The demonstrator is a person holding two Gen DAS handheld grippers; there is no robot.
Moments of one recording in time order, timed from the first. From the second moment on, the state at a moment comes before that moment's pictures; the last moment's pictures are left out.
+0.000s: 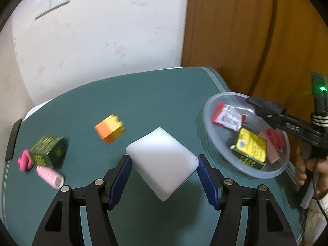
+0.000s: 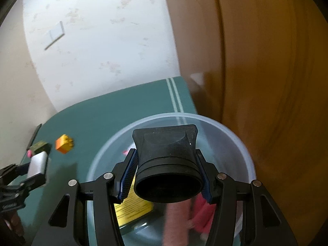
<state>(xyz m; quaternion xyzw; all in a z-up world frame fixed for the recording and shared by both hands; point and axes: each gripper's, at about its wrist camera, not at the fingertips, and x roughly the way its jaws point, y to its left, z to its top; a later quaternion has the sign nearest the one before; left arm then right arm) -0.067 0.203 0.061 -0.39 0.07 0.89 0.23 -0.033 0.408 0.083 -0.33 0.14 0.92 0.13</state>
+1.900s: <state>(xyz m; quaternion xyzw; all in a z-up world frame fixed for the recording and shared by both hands) -0.112 0.257 0.043 -0.41 0.06 0.88 0.24 -0.023 0.422 0.077 -0.30 0.15 0.93 0.13</state>
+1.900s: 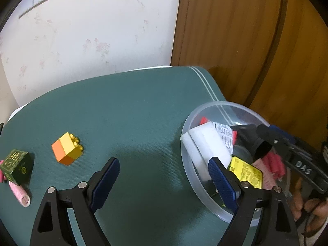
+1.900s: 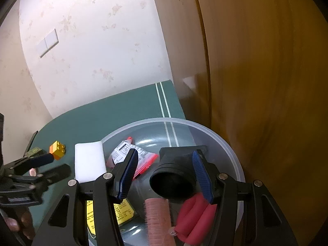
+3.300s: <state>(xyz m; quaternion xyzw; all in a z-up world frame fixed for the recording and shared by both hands) -0.089 0.172 0.044 -0.41 0.03 0.89 0.17 0.003 0.359 0.092 -0.25 0.13 0.95 0.11</state>
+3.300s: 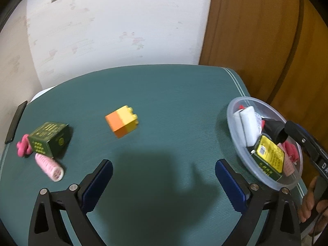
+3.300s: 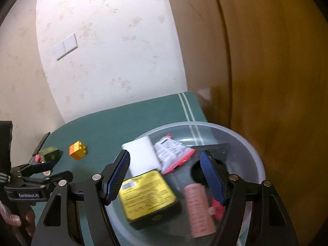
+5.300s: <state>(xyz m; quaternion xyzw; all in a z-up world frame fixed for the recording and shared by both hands) -0.136 0.009 0.006 -0.44 0.05 0.89 0.13 -0.070 0.185 0.051 -0.37 0.09 0.92 -0.05</state>
